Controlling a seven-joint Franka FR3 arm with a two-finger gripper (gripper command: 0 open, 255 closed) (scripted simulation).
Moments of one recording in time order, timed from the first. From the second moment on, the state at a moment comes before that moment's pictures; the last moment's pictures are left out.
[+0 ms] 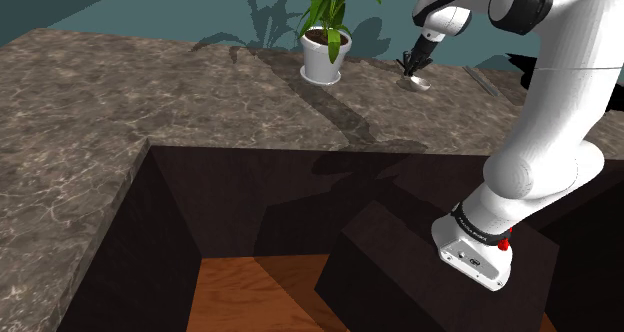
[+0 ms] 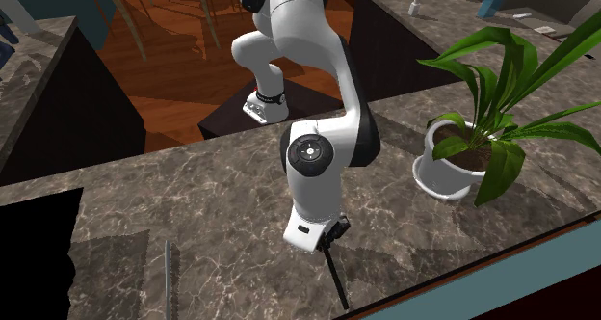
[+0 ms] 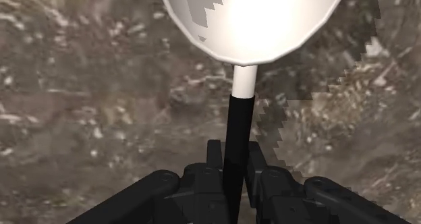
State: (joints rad) arm -0.46 0.48 -0.36 -1.71 0.34 2.25 -0.26
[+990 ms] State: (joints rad) arm -0.45 0.41 -0.38 -1.65 0.30 2.12 -0.23
